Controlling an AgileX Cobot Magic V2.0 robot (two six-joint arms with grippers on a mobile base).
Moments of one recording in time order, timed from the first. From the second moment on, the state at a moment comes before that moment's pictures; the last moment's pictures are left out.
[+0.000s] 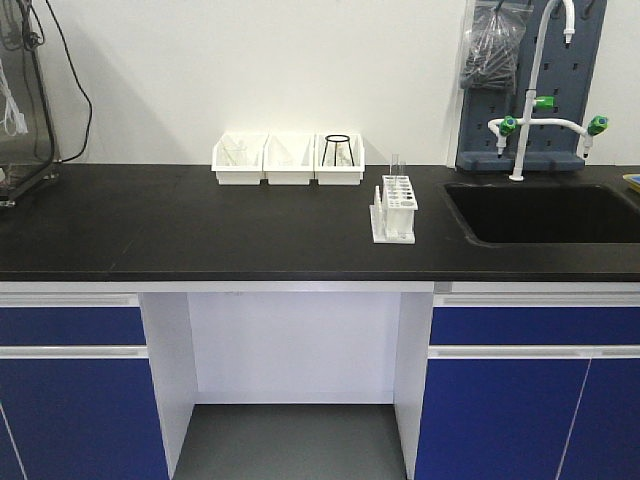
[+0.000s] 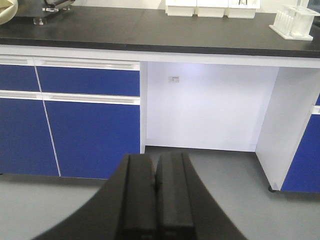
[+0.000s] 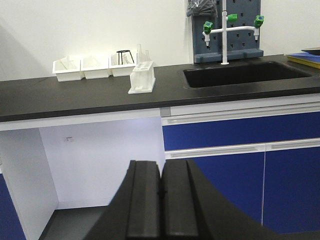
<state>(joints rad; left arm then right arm) 0.04 -0.01 0.03 0.05 0.27 -0.17 0.00 -0.01 0.03 -0.04 0.10 0.13</state>
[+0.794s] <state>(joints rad) 0.04 -0.01 0.03 0.05 0.27 -0.17 0.00 -0.01 0.03 -0.04 0.10 0.13</state>
